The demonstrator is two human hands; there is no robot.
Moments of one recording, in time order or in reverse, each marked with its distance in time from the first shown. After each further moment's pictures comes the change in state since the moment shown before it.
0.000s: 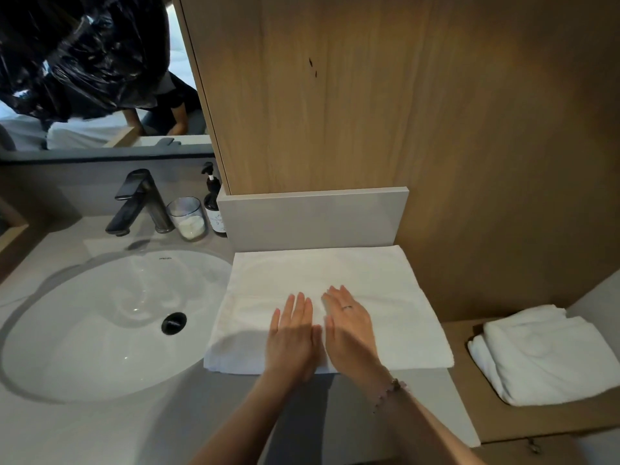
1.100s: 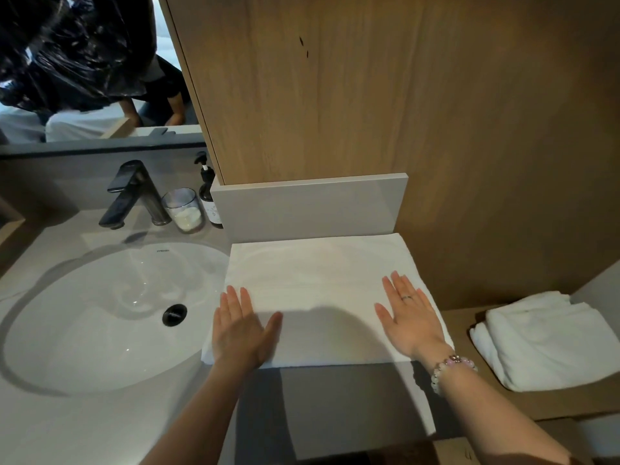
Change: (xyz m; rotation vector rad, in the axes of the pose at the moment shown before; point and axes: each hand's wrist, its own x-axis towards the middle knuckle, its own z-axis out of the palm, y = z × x) left_hand -0.008 -0.058 -0.007 0.010 -0.067 -0.411; right_hand -0.007 0.104 -0.042 -0.160 -0.433 0.152
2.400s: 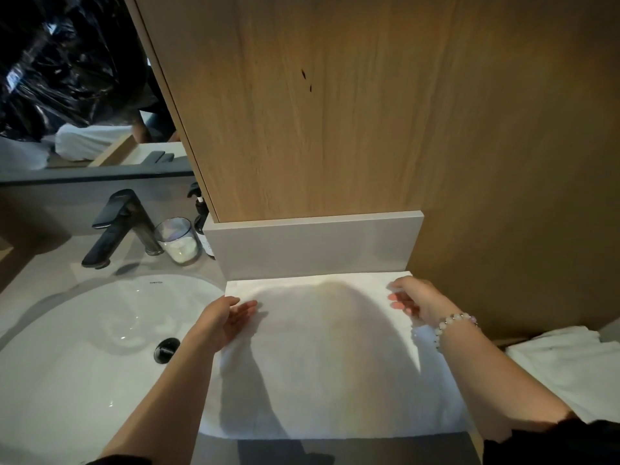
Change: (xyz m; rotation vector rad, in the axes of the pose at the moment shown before) left_hand 0.124 -0.009 -0.046 -1.639 -0.329 -0.609; right_hand 0.126 0.002 -0.068 1.234 -0.141 0.645
